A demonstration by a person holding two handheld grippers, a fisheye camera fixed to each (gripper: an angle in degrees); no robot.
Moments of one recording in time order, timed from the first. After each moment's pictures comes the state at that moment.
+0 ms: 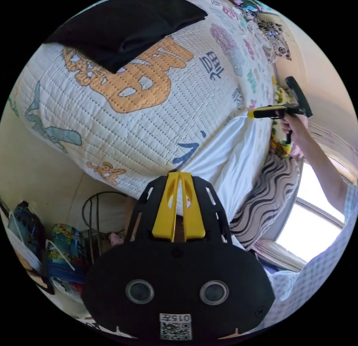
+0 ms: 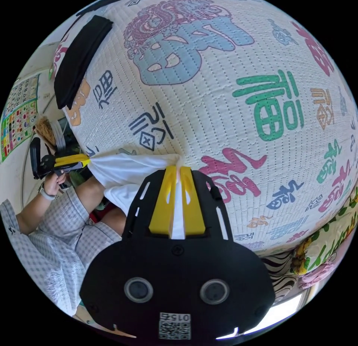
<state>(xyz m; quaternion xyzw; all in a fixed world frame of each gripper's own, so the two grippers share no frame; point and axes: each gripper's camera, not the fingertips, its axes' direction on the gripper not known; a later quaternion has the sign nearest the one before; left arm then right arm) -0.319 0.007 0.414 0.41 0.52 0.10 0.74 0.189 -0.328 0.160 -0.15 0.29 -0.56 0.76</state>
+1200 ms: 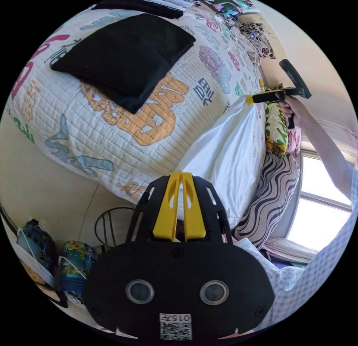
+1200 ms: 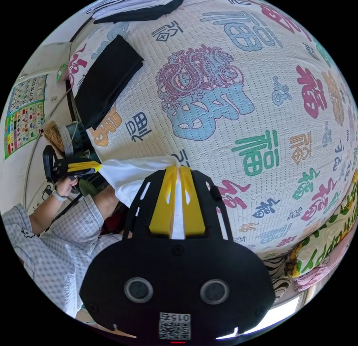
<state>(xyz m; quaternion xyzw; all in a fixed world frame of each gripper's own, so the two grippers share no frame) -0.359 0.039 0.425 0.47 0.48 0.10 0.73 0.024 -0.328 0.169 -0.11 0.26 -0.58 0.76</state>
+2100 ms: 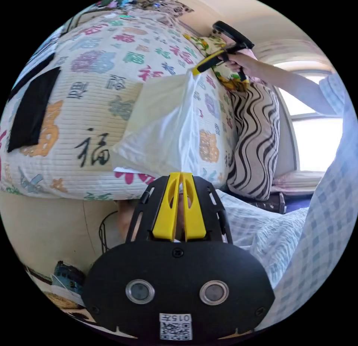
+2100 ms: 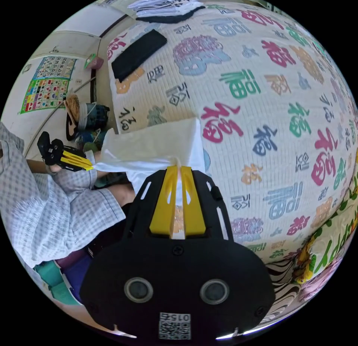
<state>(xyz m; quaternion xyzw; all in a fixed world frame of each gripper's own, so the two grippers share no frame) -0.086 0.141 0.426 0.53 0.33 0.31 0.72 0.273 -0.248 -0.014 -0.09 0.20 -0.64 0.73</state>
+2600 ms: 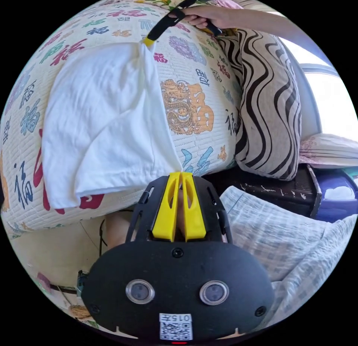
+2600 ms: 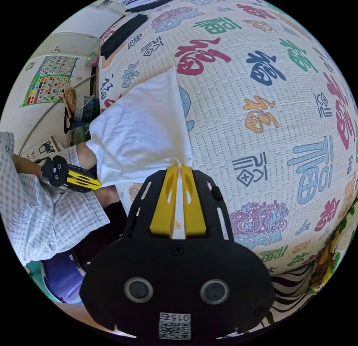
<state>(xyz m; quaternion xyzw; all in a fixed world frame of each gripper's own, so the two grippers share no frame) 0.176 0.040 0.450 0.48 0.20 0.37 0.77 0.458 -0.262 -0.050 -0.10 0.17 -0.64 0.74</state>
